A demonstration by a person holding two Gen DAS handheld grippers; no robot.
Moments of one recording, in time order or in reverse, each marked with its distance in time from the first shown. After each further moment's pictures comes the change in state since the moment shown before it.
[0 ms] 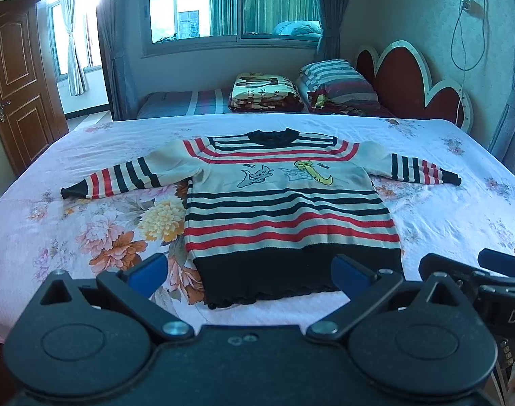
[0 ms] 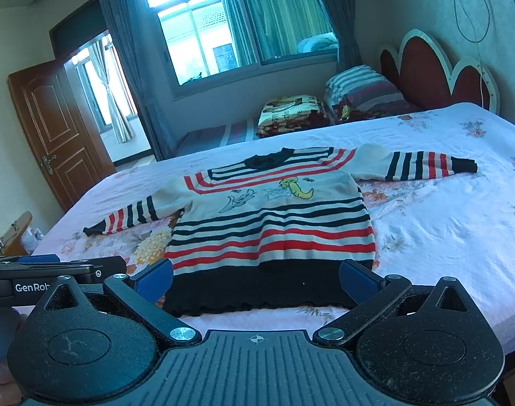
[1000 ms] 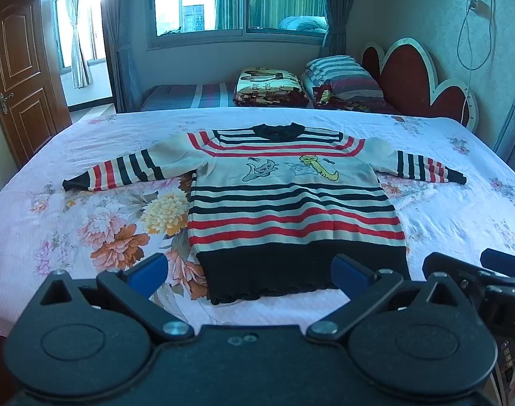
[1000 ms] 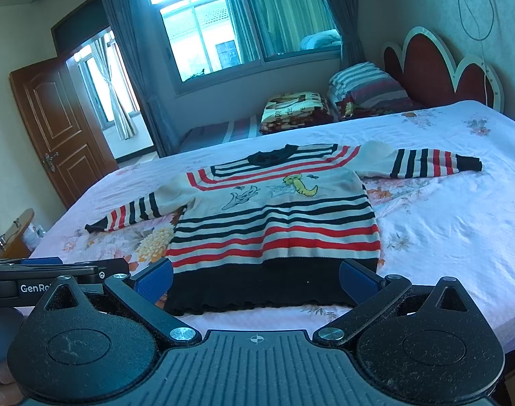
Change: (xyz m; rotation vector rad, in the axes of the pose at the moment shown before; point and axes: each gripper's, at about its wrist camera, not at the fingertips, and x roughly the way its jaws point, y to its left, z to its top) left arm 0.006 0.005 -0.003 -0.013 0.017 0.007; right arm 0.007 0.002 -0.003 -0.005 0.011 0.007
